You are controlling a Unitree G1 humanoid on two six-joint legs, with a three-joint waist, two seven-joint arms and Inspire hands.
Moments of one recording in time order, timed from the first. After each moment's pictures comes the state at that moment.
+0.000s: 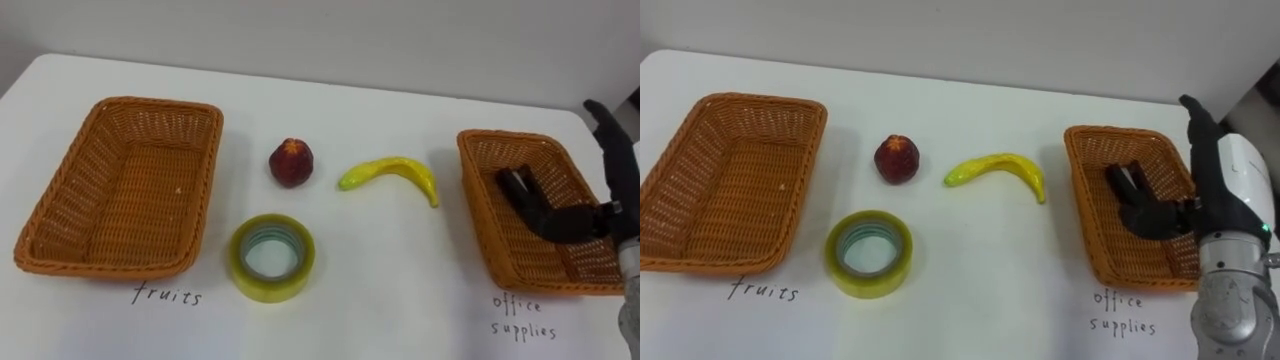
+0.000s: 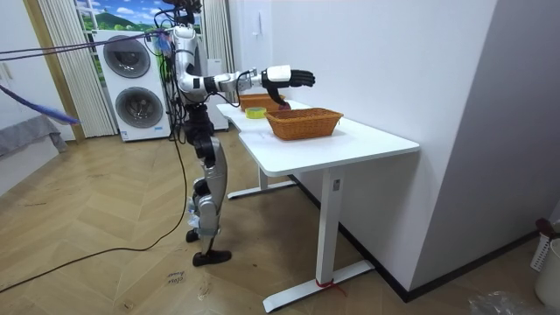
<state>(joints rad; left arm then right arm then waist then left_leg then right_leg) 0.25 0.20 0.23 1.09 0.11 0.02 0.14 0.15 -0.31 -0.29 -0.14 -0.56 0.07 0.01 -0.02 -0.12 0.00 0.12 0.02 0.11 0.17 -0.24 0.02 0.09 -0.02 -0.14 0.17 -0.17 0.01</state>
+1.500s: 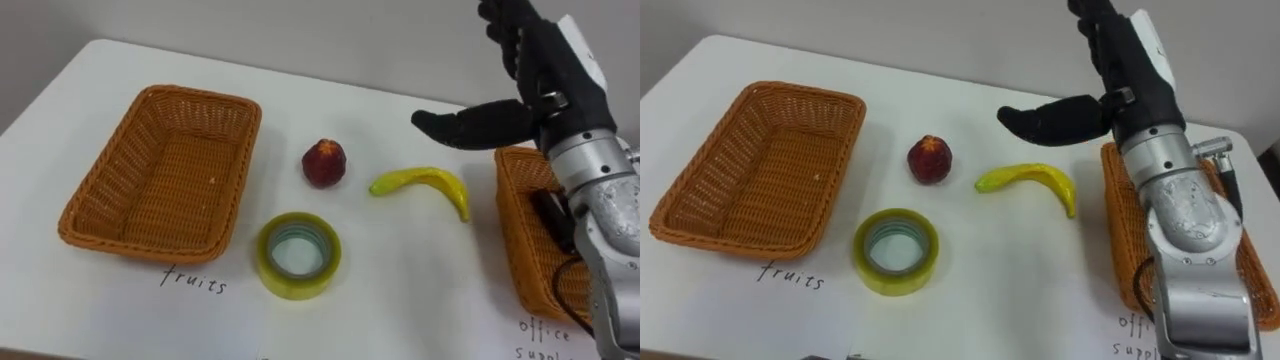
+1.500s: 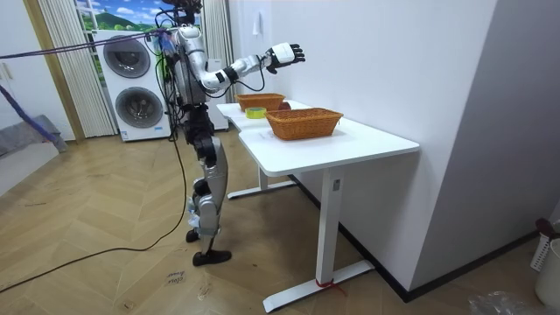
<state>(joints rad) 0.26 0.18 0.22 1.01 0.12 0.11 0.16 -0.14 -0.31 -0.11 -0.32 -0.08 0.17 0.21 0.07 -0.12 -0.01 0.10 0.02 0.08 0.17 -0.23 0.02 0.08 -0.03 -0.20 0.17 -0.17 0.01</state>
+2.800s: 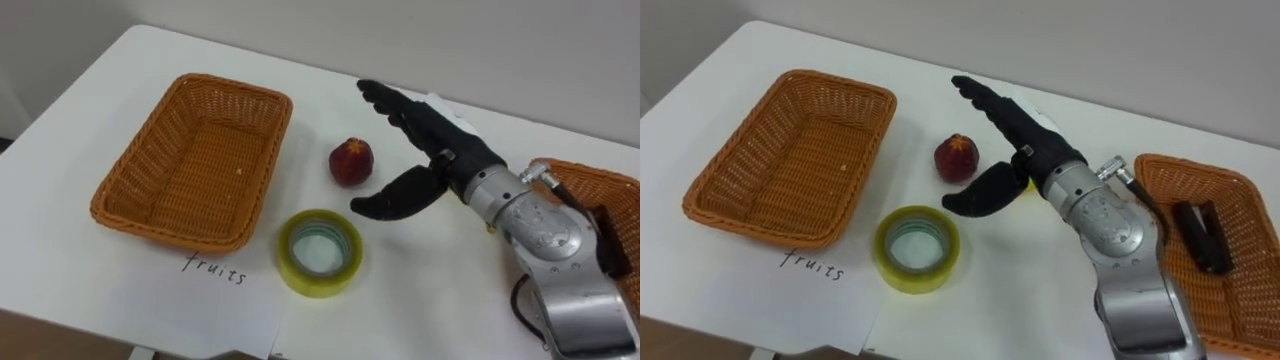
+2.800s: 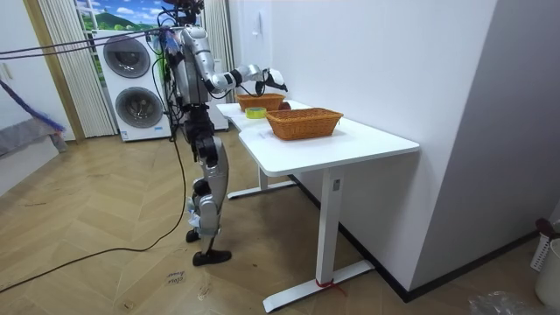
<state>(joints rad) 0.20 0.18 0.18 1.00 0.12 0.20 0.17 -0.14 -0.29 0.13 -0.28 -0.28 0.33 0.42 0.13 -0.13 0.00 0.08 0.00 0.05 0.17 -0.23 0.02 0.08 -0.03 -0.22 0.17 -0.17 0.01</state>
